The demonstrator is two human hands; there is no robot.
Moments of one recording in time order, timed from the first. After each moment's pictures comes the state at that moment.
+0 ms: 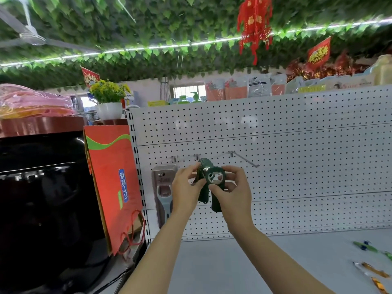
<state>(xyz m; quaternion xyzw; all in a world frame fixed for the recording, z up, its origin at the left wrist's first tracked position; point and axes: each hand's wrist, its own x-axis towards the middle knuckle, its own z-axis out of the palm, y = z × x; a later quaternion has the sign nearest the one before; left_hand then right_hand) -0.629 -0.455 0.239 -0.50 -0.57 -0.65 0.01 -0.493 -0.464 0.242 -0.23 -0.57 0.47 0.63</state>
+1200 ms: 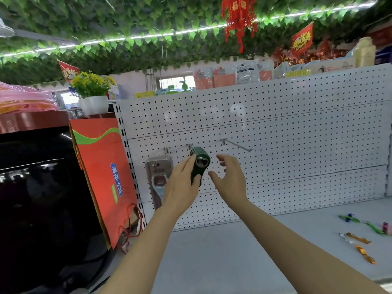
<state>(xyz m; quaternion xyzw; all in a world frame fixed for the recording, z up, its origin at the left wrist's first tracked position) -0.637 -0.478 0.230 -0.63 -0.65 -0.41 0.14 -0.508 -0.400 0.213 -0.35 -0.72 0.18 0.57</state>
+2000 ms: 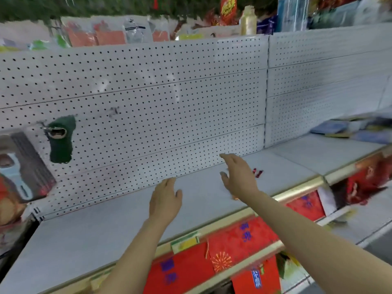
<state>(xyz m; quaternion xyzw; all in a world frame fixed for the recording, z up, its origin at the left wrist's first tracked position) -0.375 -0.414 0.075 -0.64 -0.72 -0.27 -0.03 -0.149 -0.358 0.097 -0.51 -0.78 -0.02 0.38</state>
